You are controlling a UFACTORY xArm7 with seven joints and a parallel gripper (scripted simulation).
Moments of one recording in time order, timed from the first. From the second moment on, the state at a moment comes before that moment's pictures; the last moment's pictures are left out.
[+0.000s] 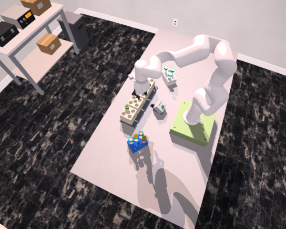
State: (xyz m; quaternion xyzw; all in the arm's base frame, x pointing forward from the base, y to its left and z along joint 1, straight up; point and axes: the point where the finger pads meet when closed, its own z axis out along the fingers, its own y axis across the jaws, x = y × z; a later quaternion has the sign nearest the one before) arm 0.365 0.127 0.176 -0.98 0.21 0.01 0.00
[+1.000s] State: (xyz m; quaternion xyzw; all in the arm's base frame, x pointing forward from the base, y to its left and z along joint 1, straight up) arm 0.286 0.235 0.176 -0.97 0.23 0.00 0.00
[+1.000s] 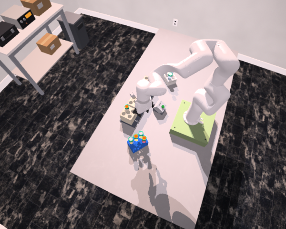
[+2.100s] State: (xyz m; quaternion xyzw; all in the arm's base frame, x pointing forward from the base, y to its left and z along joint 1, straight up) arm 0.212 0.339 0.176 -0.97 0.23 0.00 0.00
